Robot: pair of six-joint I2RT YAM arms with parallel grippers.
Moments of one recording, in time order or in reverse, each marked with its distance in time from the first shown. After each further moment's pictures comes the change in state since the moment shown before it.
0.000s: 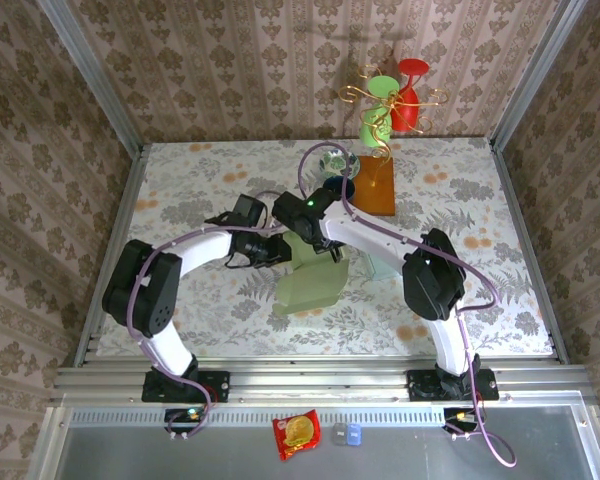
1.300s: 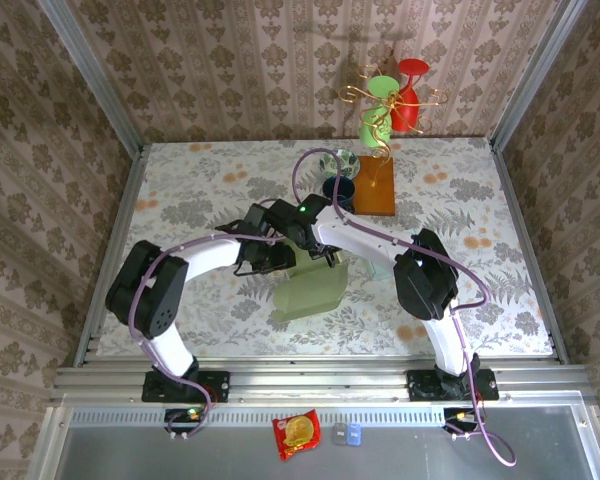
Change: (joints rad) left arm -0.083 -0.024 -0.028 0.000 -0.241 -0.068; right arm 0.027 0.035 0.007 -0.010 -0.003 0.023
